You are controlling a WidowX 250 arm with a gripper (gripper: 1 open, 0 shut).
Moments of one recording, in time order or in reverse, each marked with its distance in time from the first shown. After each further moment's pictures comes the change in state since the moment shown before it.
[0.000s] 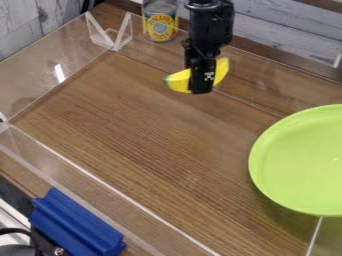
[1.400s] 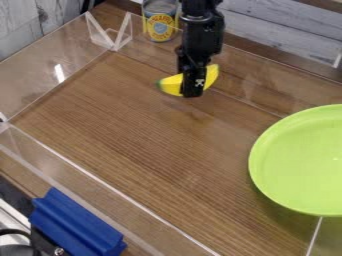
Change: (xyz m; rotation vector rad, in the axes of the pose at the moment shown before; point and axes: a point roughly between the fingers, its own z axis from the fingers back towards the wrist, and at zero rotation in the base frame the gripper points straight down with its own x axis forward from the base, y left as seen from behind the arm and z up) arm -0.014 0.033 -0.013 0.039 0.024 0.042
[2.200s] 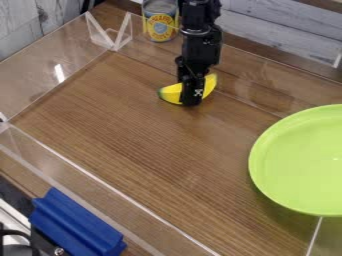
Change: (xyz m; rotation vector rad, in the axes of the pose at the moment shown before) arm -0.001 0.016 -0.026 -0.008 0.008 0.011
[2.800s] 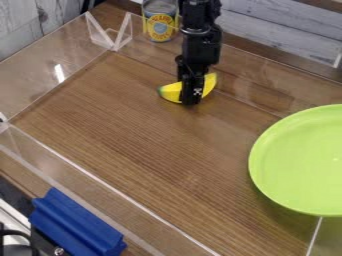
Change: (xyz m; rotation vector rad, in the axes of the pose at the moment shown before) arm 0.003 0.007 -0.002 0.028 -0.014 -0.011
